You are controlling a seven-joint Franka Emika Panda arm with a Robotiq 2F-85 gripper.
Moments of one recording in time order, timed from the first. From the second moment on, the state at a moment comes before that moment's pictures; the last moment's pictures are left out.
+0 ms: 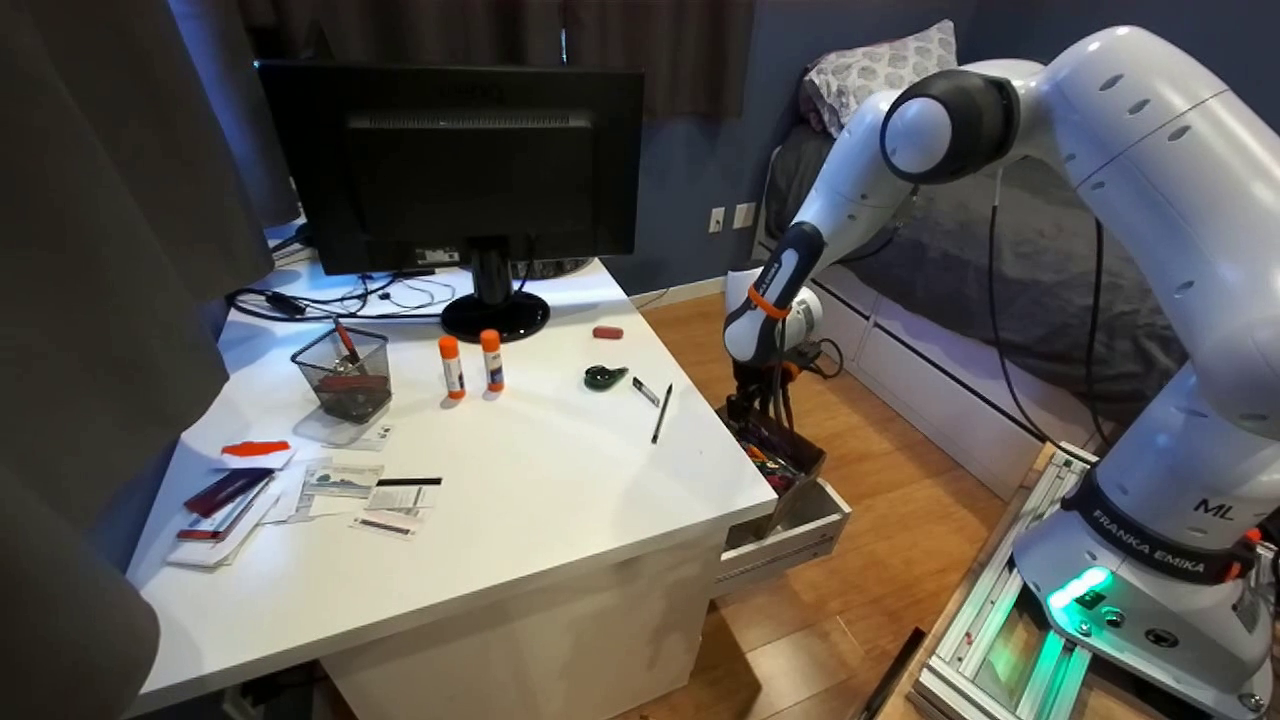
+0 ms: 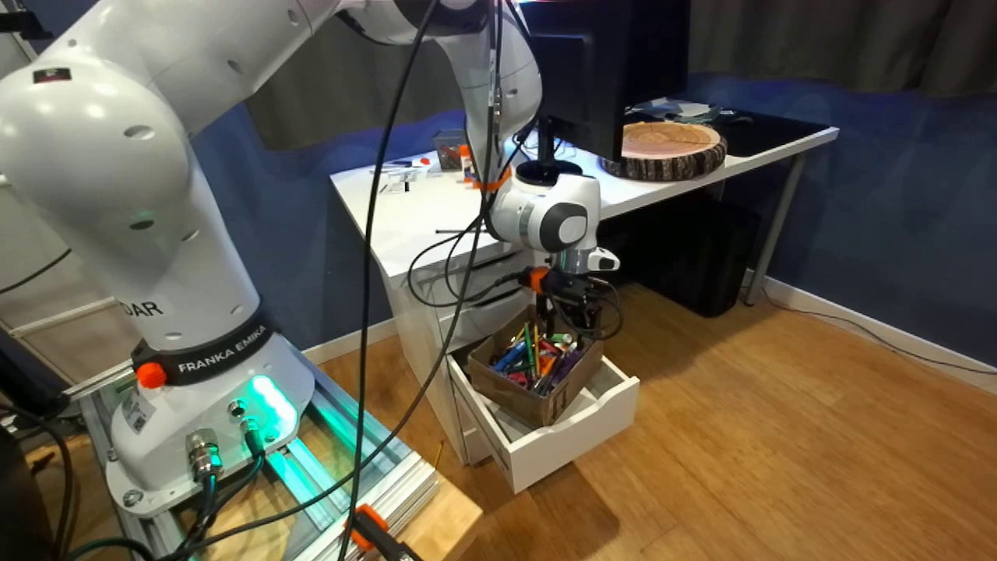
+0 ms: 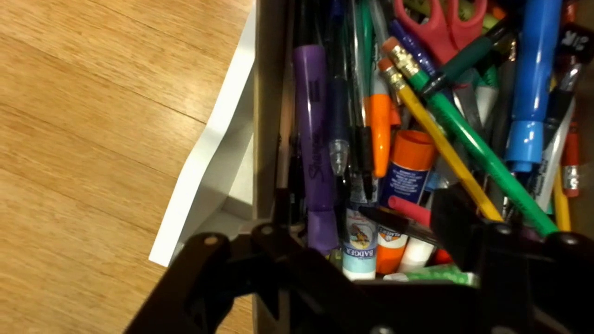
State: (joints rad) arm -0.13 1.04 -0.08 -1.82 -0.10 2.67 -0.12
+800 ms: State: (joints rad) arm -0.05 1.15 -0.16 -1.71 -0.11 2.68 -0.05
